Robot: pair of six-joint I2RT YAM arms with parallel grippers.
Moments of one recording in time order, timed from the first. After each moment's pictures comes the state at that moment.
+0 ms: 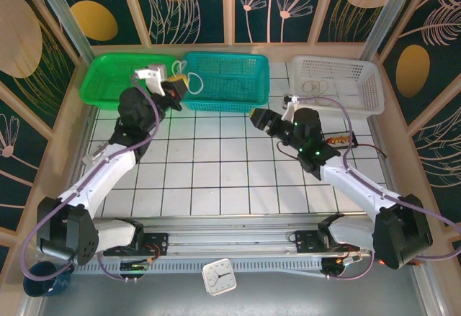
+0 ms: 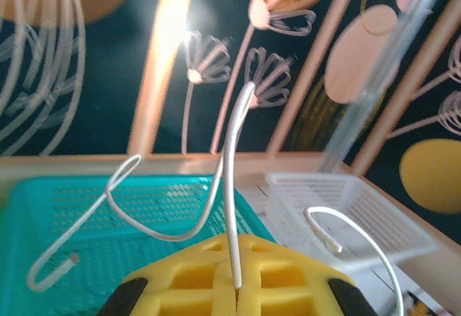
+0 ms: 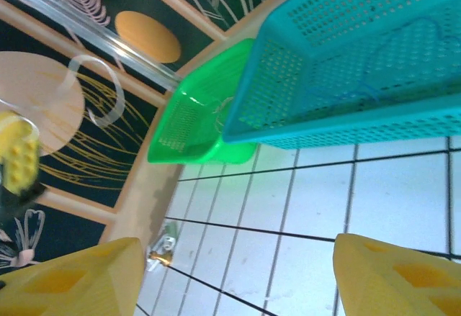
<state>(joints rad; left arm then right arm) -0.28 1.26 0.95 0.35 0.28 -0.35 0.51 1.16 0.70 0.23 -0.25 0.82</state>
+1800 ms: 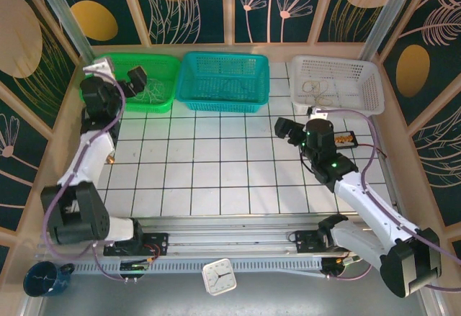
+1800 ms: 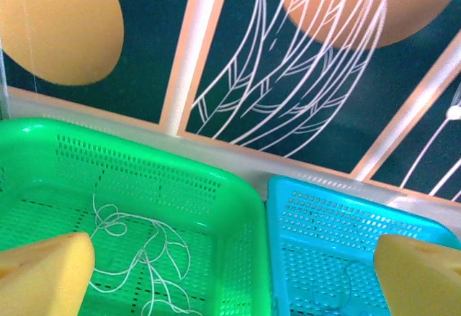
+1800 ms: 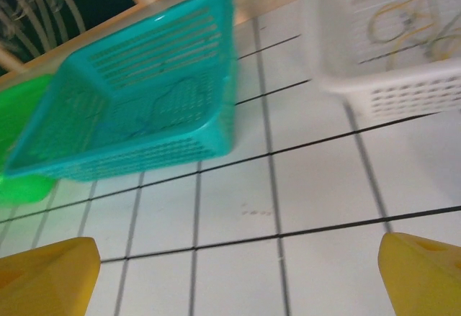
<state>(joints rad) 0.11 1.34 0.95 0.27 0.20 -0.33 0.44 0.95 0.64 -0.12 0.21 0.53</state>
